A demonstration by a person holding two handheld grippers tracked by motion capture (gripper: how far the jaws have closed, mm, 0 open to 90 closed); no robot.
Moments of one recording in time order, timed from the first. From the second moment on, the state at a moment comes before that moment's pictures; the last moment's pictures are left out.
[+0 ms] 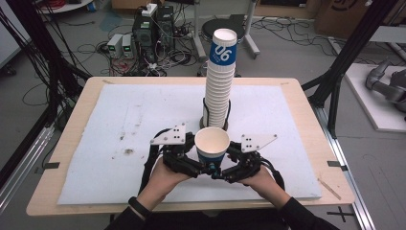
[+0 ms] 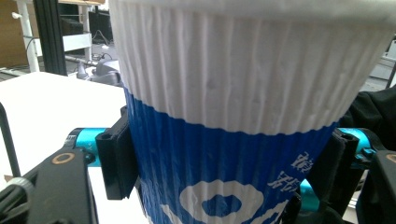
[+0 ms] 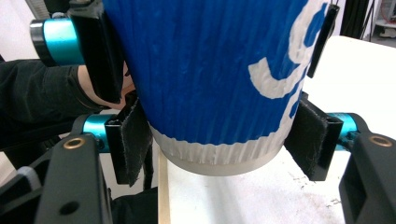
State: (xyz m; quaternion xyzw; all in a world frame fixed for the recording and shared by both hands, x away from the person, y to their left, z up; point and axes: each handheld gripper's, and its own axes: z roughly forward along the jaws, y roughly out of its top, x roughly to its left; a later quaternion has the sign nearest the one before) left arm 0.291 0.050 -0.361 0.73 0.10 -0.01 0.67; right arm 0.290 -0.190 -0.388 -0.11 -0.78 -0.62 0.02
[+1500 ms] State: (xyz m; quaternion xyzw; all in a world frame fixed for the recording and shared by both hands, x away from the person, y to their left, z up) left arm 0.289 0.051 -0.357 0.73 0.10 -0.01 0.68; right arm 0.287 -0.188 -0.387 -0.10 -0.77 -0.63 0.02
